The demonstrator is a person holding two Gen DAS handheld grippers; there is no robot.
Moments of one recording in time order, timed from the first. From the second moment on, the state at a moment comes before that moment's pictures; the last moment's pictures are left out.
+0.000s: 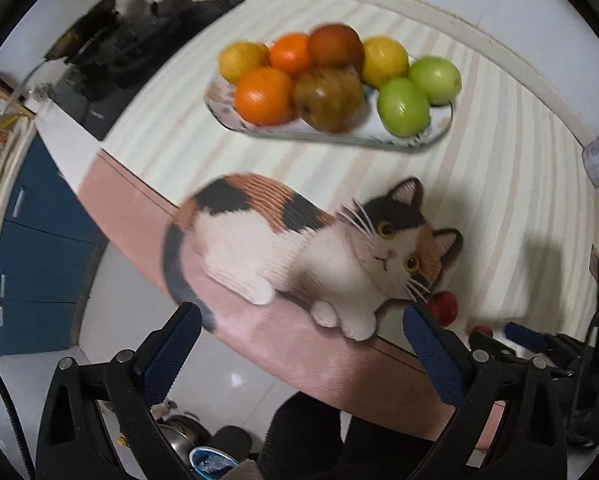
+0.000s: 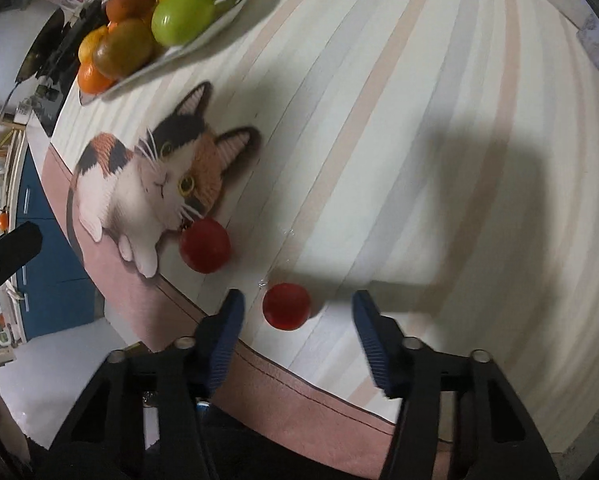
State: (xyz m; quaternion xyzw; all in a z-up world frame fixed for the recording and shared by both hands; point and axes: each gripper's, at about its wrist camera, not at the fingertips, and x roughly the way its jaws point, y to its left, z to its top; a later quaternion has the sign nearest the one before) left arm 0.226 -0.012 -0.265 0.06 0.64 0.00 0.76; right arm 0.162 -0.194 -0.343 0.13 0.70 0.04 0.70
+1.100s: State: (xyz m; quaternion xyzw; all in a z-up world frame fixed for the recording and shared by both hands) left arm 0.249 -0.066 -0.320 -0.01 0.68 -0.13 0.72; right arm 0.173 -0.236 -0.275 0.16 0.63 0.02 0.76
